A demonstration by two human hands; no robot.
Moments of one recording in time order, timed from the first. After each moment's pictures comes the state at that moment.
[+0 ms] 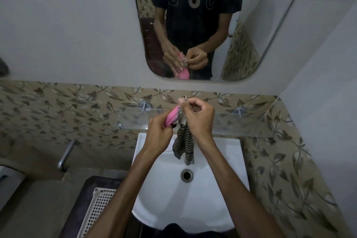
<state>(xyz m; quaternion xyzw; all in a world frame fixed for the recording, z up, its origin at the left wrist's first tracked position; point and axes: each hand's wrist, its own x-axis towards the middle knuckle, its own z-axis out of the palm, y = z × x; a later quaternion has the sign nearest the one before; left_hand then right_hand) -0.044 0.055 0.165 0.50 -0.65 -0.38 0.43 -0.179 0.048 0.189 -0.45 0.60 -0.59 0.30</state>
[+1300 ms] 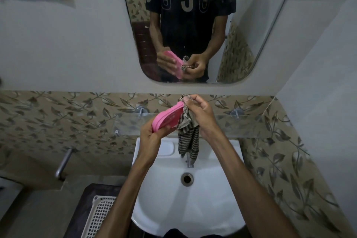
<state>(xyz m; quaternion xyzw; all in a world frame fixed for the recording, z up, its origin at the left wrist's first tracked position) -0.038 0.065 0.171 0.44 -0.51 -0.49 0.55 -0.214 0.024 0.191 -0.40 0.47 -0.54 0.56</state>
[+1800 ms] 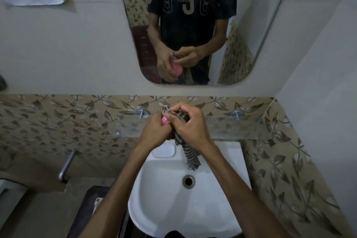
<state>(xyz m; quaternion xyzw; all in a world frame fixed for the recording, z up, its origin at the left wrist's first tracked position) -0.042 0.037 0.197 0.57 -0.66 -0.39 0.30 -0.188 0.052 0.197 -0.65 0.47 -0.52 0.28</state>
